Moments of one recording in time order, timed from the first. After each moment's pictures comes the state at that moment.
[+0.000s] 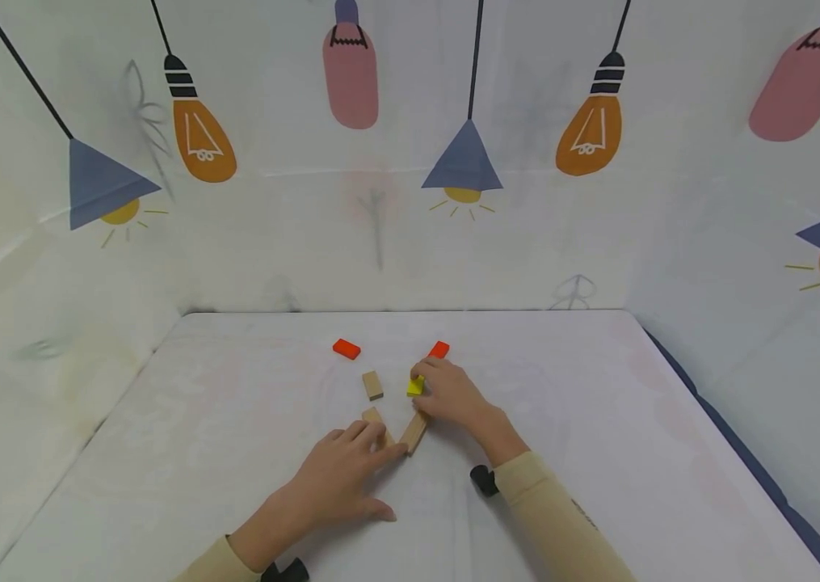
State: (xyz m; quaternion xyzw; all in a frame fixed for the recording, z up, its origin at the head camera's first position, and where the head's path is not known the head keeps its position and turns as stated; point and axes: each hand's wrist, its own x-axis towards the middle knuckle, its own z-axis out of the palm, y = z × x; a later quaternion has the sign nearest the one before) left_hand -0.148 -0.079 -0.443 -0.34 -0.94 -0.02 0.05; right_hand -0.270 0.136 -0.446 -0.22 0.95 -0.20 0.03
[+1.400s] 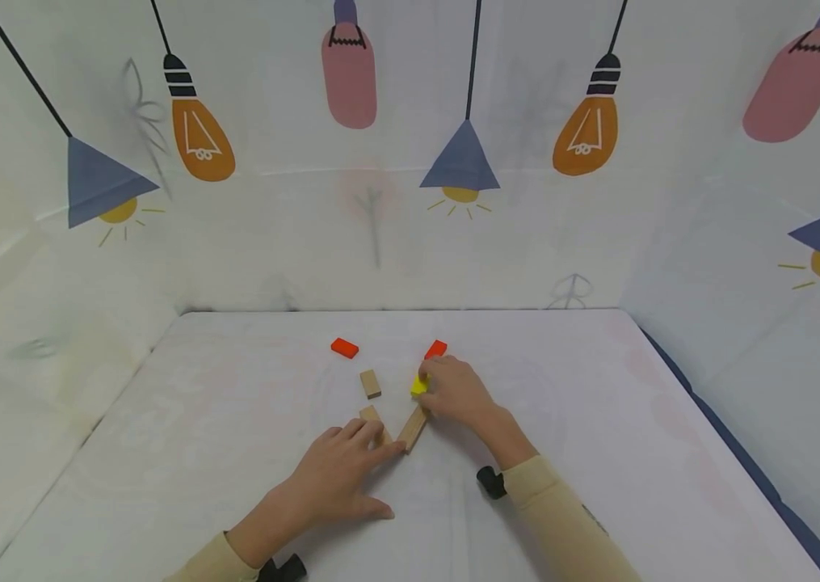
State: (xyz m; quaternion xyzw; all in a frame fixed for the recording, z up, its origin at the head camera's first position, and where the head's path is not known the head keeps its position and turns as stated) left_hand -0.149 -0.079 -0.443 -0.33 -0.94 -0.02 0.02; right_hand -0.258 0.146 -0.432 -0.20 0.96 -0.20 0.01
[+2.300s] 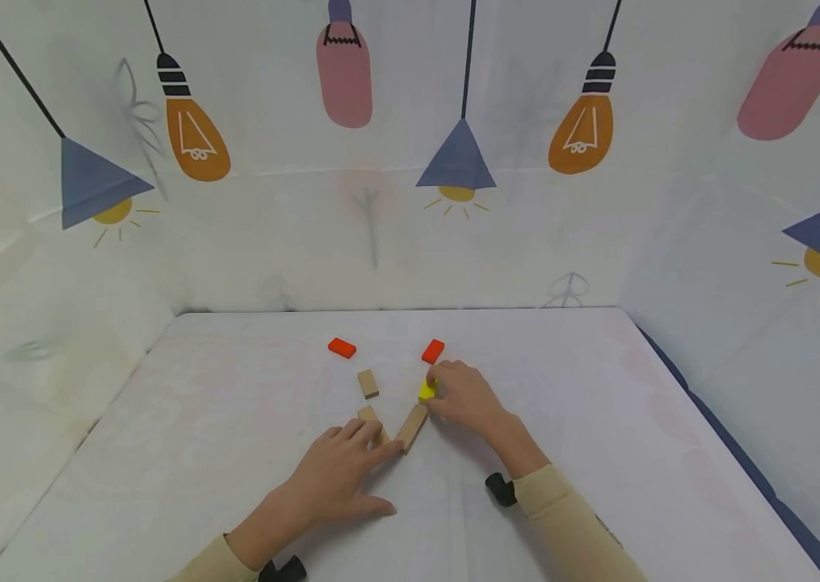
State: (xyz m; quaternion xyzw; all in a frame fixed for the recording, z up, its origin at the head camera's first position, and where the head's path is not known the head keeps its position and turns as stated) left_hand -0.147 -0.077 -0.446 -0.33 -0.94 -0.02 0.05; right_hand -0.247 0.162 -0.433 -0.21 0.96 -0.21 0.00
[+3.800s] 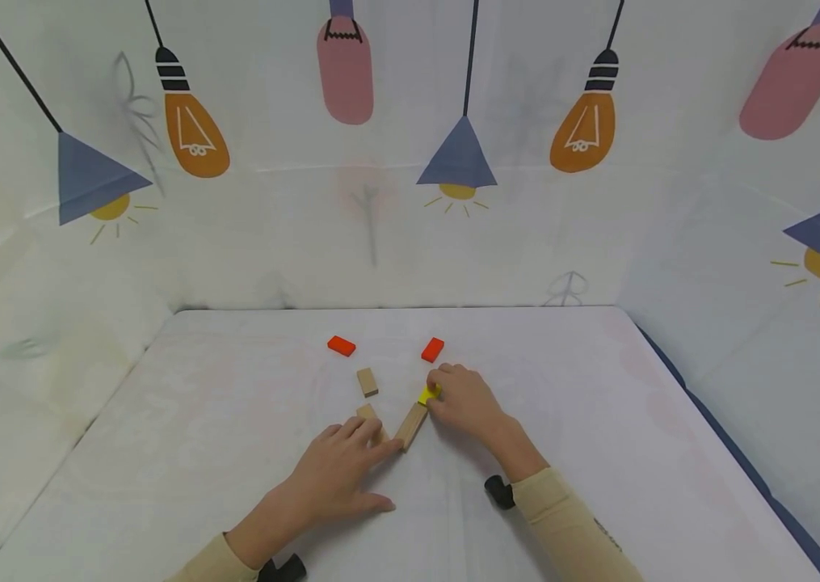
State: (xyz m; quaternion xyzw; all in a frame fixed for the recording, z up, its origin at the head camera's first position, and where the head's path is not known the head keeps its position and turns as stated) left_hand -0.148 -0.077 -0.444 -0.33 -0.94 -0.02 0.04; right_hand -0.241 0.157 -0.437 -0.20 0.97 -0.16 0.00
